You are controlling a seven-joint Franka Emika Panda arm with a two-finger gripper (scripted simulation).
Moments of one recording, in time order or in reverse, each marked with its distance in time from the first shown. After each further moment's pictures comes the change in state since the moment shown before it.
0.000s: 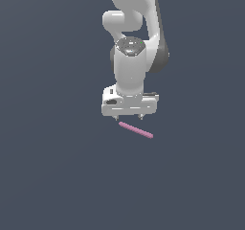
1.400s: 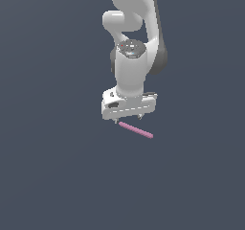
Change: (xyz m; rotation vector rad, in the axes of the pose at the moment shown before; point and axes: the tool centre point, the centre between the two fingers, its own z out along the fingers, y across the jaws) arm 0.001 0.003 0.006 -0.021 0.007 -0.150
